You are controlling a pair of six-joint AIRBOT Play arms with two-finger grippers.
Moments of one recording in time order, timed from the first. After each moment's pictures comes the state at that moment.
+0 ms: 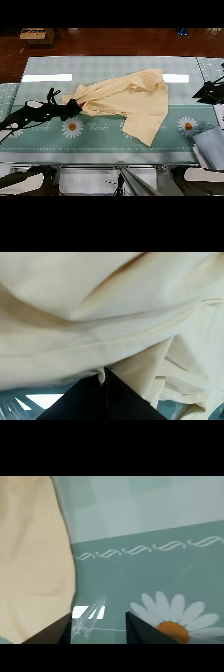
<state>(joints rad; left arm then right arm) -0.02 -1.35 0.59 0.49 -0.71 -1.28 -0.55 -1.50 1.31 -1.09 1.52 1.30</state>
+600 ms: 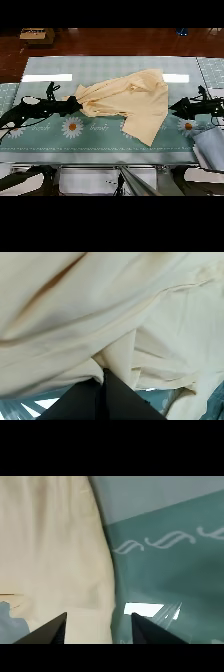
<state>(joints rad) -0.02 -1.30 0.64 0.49 -0.77 -1.21 -0.51 -1.49 0.85 -0.78 1.23 1.15</state>
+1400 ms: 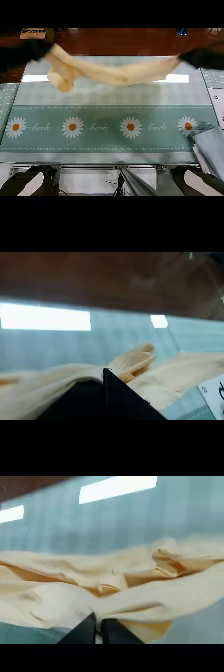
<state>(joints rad) 0.07 -0.96 1.16 0.50 -0.81 -1.06 -0.28 -1.14 1.29 -0.57 1.12 1.07</state>
